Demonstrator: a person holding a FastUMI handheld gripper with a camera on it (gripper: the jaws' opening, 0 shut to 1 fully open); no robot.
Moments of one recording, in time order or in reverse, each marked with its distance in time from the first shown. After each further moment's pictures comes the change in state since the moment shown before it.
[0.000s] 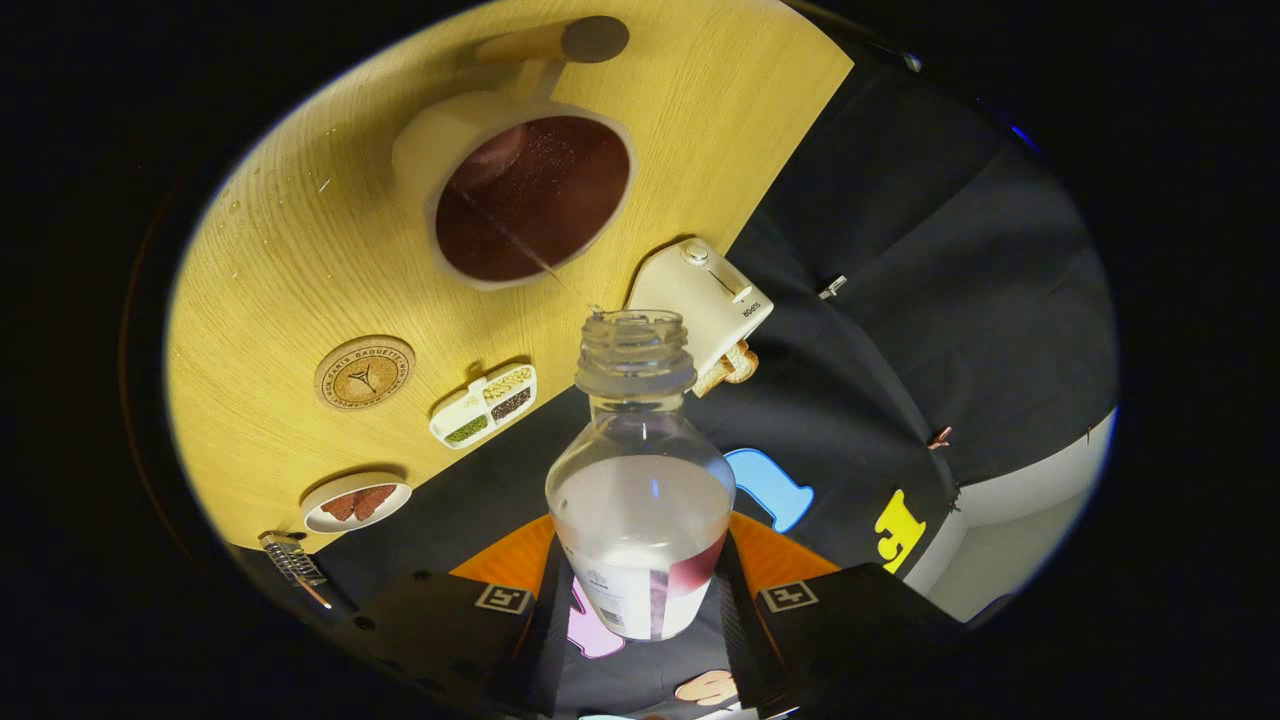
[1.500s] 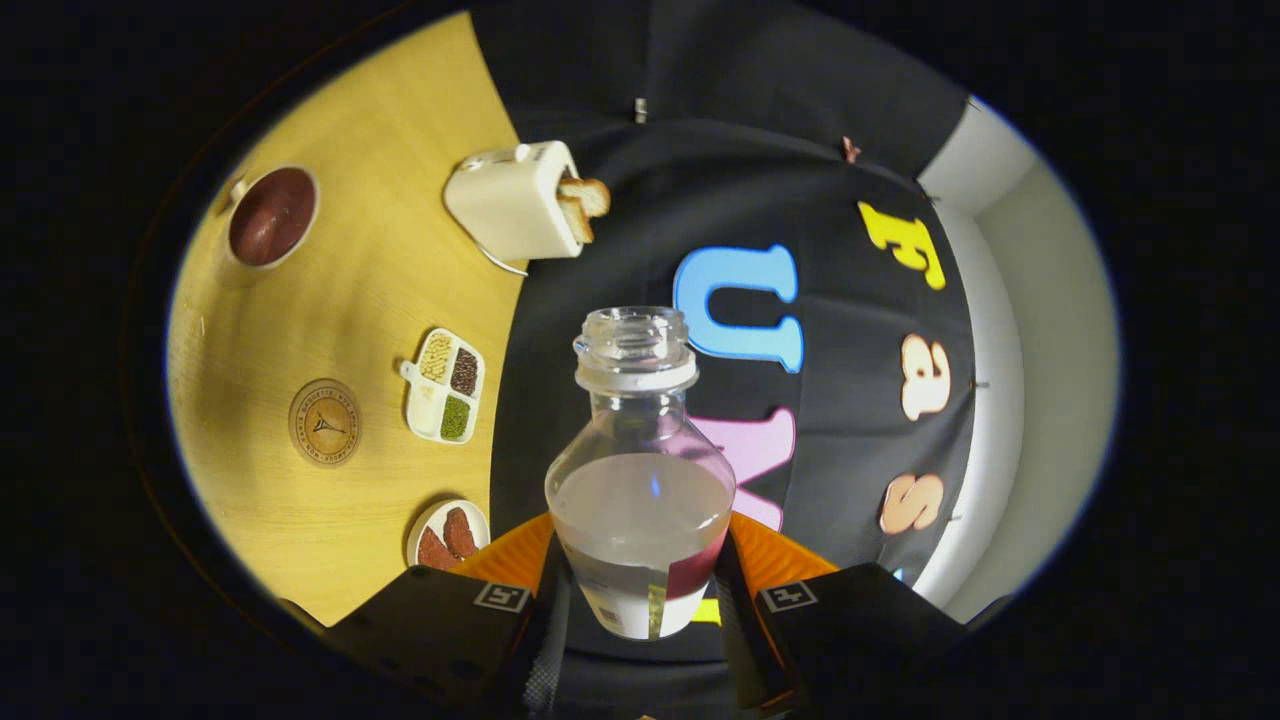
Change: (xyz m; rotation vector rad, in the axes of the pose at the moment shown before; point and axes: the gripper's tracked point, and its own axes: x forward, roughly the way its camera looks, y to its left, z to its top) arm -0.056 0.021 -0.173 0.928 0.338 -0.066
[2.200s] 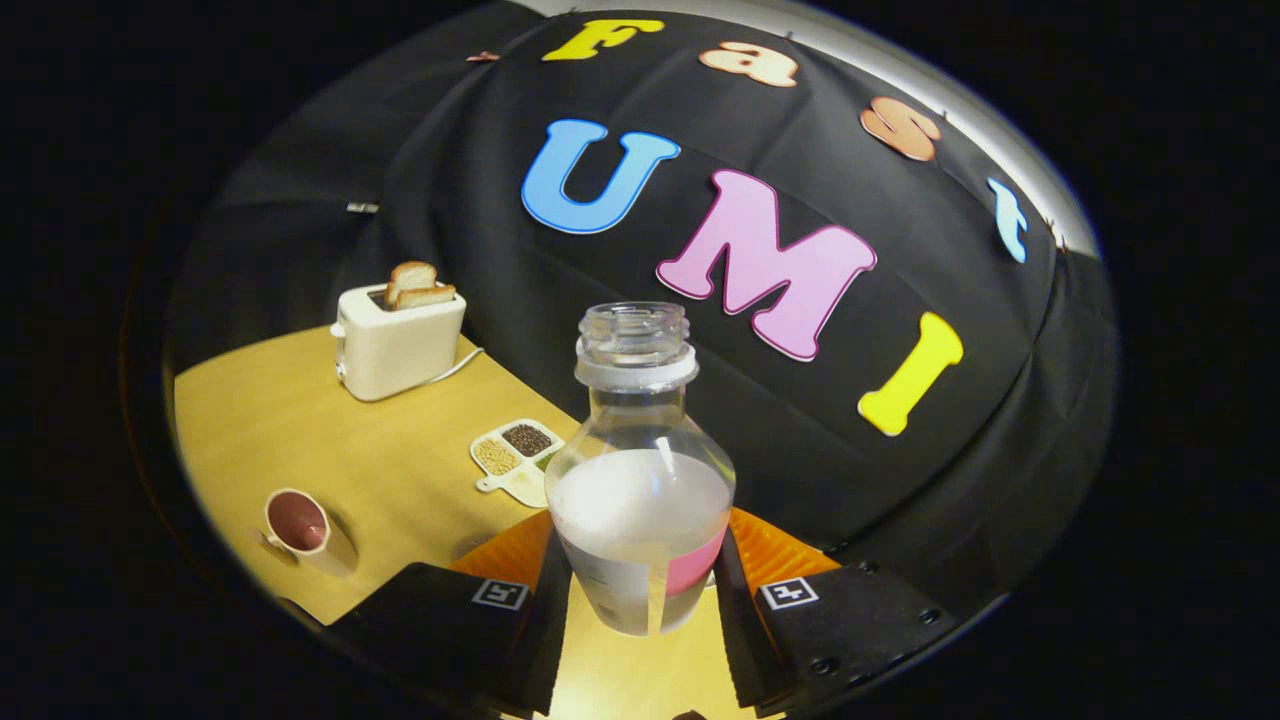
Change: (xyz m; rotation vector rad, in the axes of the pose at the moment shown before) arm 0.004 0.051 -0.052 1.110 0.215 0.231
